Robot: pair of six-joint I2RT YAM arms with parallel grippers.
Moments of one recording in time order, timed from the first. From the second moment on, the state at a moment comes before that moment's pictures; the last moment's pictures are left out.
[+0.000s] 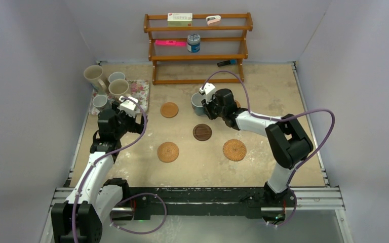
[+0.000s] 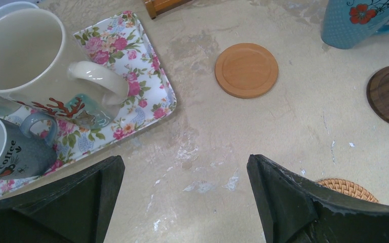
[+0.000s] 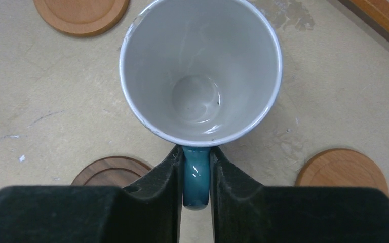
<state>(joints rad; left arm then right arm) -0.01 0.89 0.51 0.01 0.30 0.25 0.56 1.77 1.01 0.18 -0.13 -0.13</state>
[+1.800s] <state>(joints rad) -0.01 0.87 0.51 0.01 0.32 0.25 0.32 1.51 0.93 0.16 -0.07 -0.22</state>
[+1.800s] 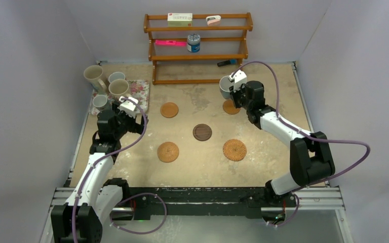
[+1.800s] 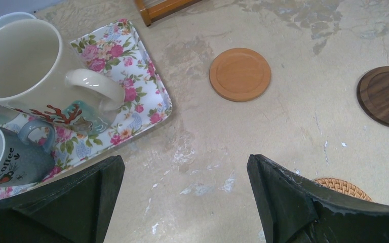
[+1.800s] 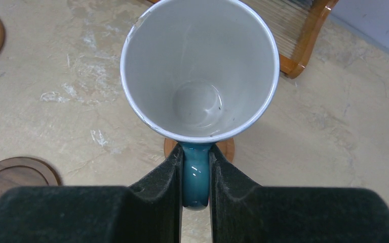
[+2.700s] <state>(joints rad) -0.01 0.86 0.50 0.01 0.33 0.26 0.20 1.53 0.87 0.23 -0.18 -0.12</state>
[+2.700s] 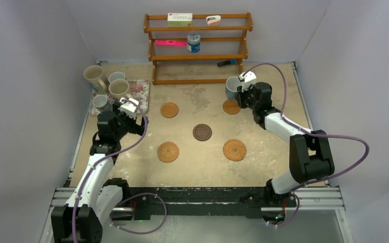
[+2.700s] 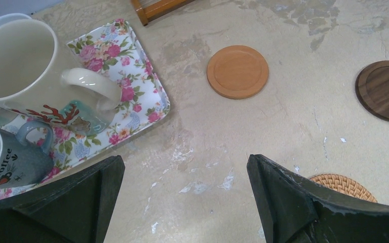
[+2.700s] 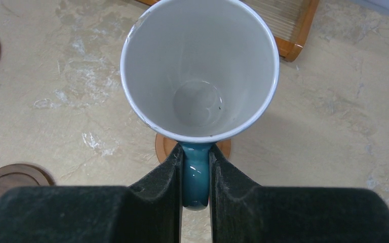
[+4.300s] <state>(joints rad) -0.01 0.86 0.49 0.01 0.33 0.27 0.20 1.60 0.86 0.20 -0.17 -0.10</state>
